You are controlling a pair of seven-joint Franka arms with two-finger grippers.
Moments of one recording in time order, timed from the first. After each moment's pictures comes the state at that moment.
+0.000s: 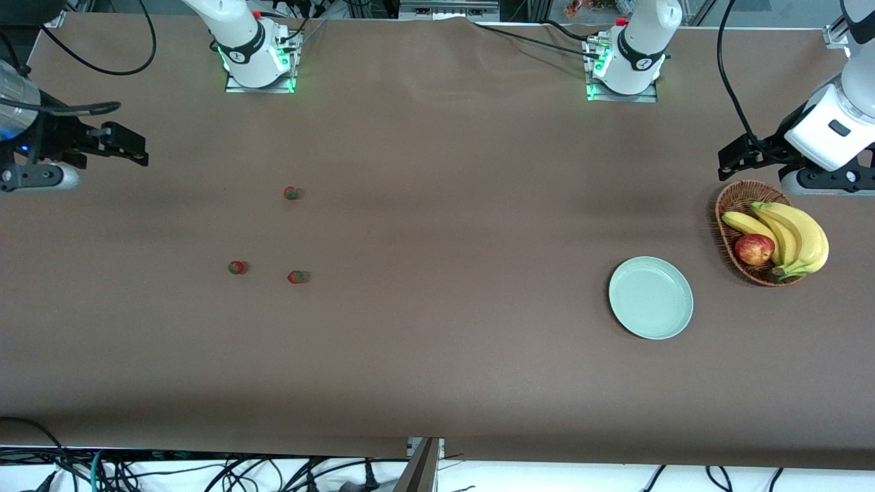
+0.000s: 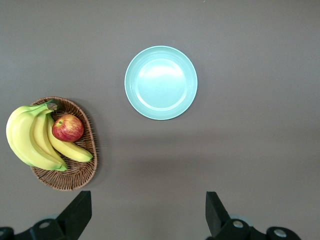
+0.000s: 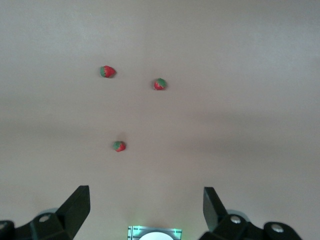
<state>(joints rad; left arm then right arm) -0.04 -0.01 -0.02 -1.66 0.03 1.60 -0.05 0.05 0.13 0.05 -1.45 -0.02 1.44 0.01</state>
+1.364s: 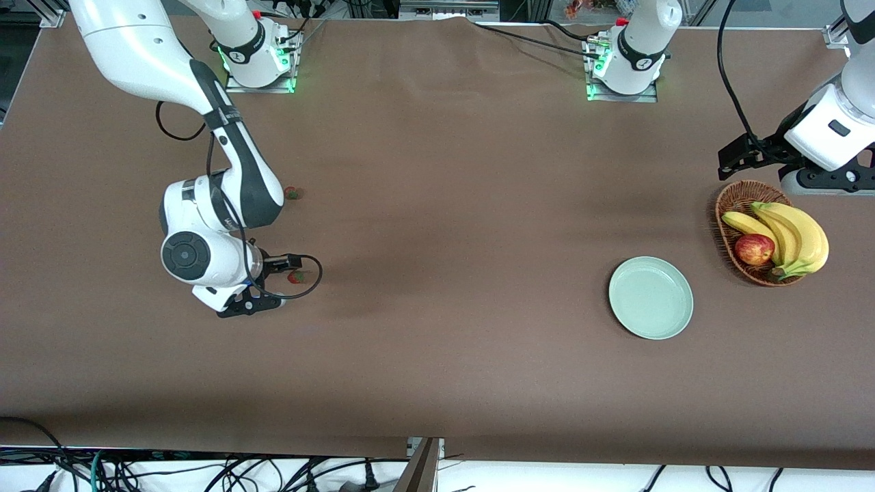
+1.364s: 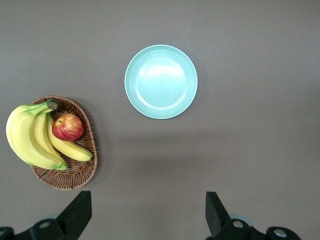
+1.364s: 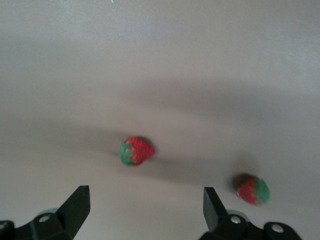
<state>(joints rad) -0.04 -0.01 -0.02 -1.66 0.03 1.60 -0.05 0.20 0.63 0.06 -1.62 -0.02 2.09 0.06</state>
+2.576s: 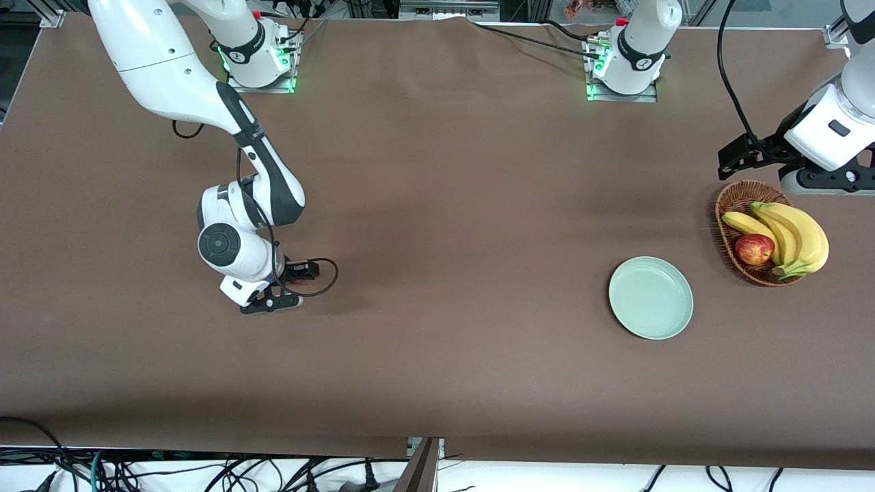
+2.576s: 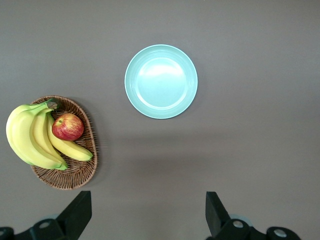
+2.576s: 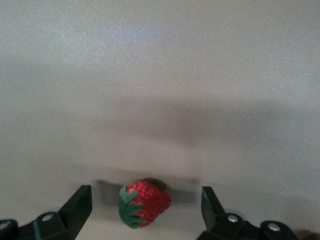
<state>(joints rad) -0.04 -0.01 -0.02 -1.66 0.03 1.60 -0.05 0.22 0.69 0.06 -1.74 -0.02 2.36 0.11</state>
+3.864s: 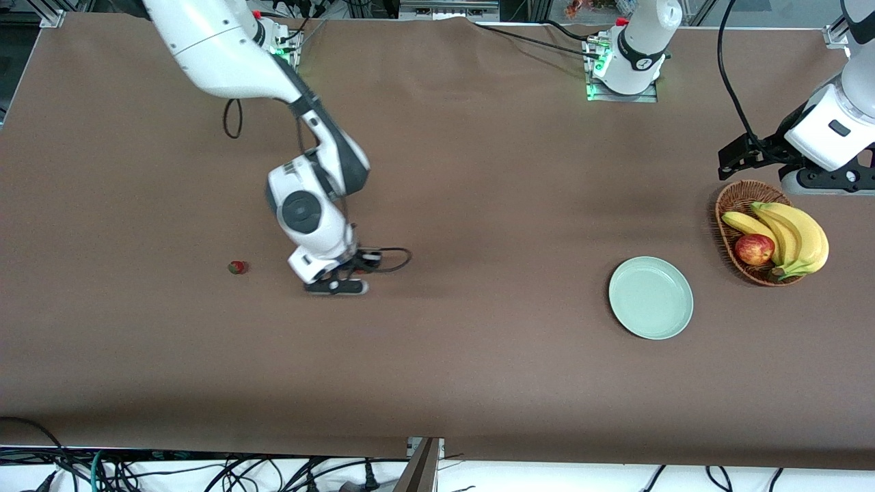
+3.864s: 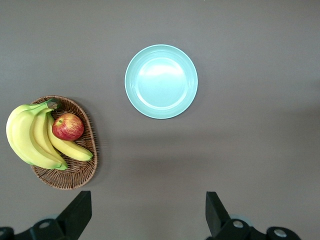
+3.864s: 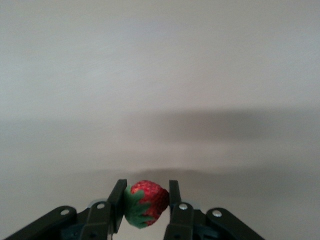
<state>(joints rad) -0.04 -0.01 -0.02 -1.66 0.03 1.60 -0.05 0.46 0.70 0.12 -1.63 -0.02 2.38 0.64</state>
